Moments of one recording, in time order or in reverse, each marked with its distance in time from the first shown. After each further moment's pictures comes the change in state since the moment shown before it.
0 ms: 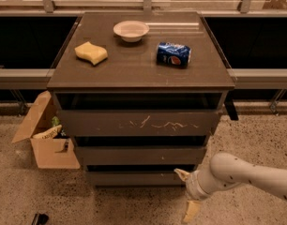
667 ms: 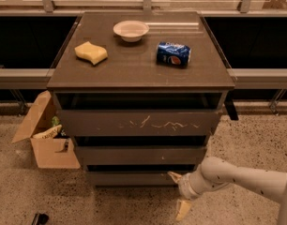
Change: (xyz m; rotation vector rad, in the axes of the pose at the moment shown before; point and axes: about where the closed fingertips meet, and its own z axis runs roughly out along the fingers) arm 0.024 -0.020 0.072 -0.027 -0.054 -0.007
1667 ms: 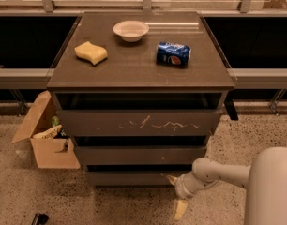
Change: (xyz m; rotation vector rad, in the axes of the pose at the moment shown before) arm 0.044 -0.017 0.056 -0.056 0.060 0.025
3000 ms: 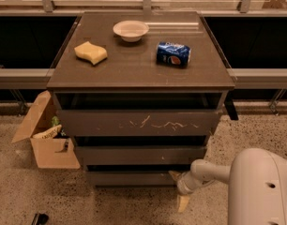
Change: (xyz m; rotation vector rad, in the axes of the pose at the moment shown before) arm 0.062 -0.054 0.039 0.094 0.108 -0.126
